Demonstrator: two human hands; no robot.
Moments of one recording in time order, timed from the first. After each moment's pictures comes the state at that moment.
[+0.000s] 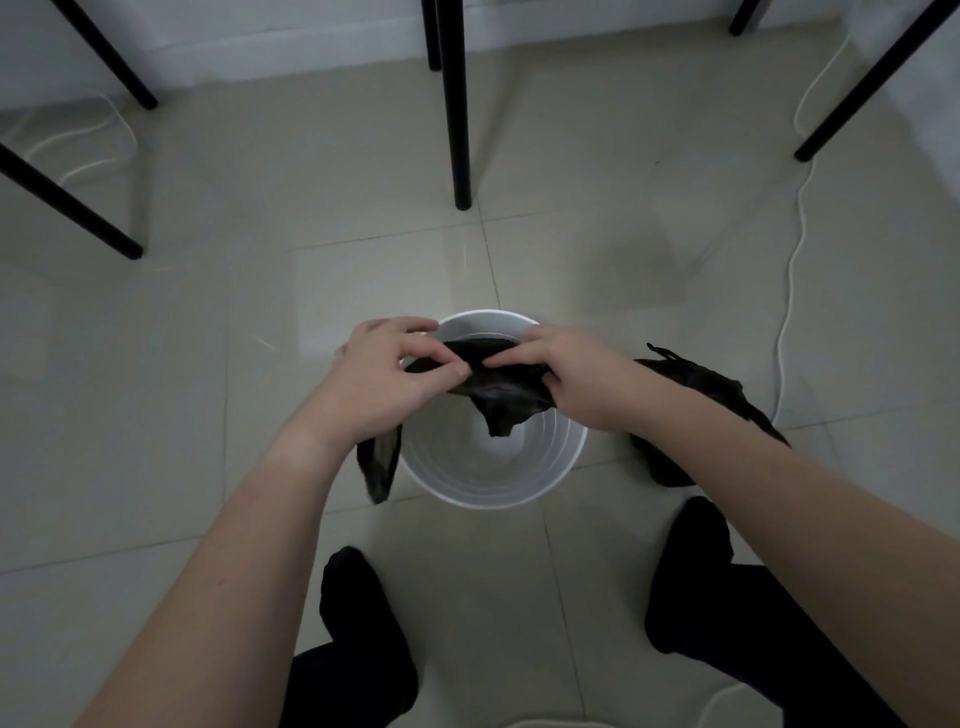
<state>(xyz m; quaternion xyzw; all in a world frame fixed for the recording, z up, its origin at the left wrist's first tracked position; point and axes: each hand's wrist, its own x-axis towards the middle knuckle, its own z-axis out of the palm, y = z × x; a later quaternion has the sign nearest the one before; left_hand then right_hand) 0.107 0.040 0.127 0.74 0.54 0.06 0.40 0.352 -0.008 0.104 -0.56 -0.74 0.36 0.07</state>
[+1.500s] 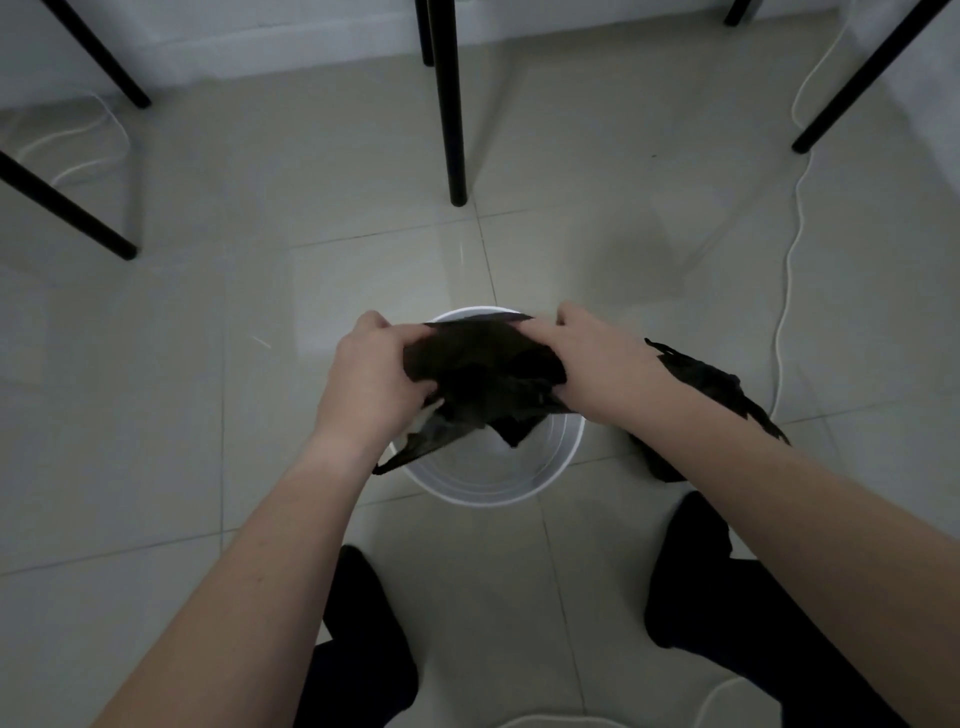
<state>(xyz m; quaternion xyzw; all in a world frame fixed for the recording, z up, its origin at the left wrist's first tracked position) 0.113 0.034 0.099 0.75 0.61 0.08 0.26 0.355 -0.016 0.115 -0.67 -0.71 0.22 -0.02</state>
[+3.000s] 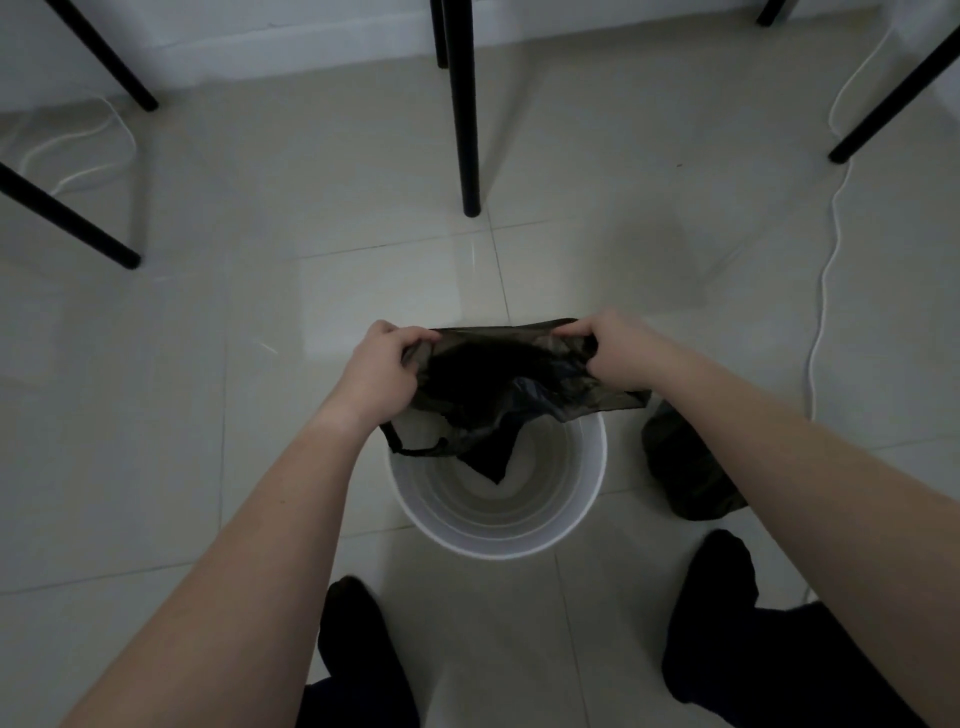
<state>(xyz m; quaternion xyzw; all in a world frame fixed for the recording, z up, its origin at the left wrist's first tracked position) 0.112 0.117 0.024 0.72 0.59 0.07 0.36 0.407 0.071 0.041 -0.71 -0.58 0.39 0.00</state>
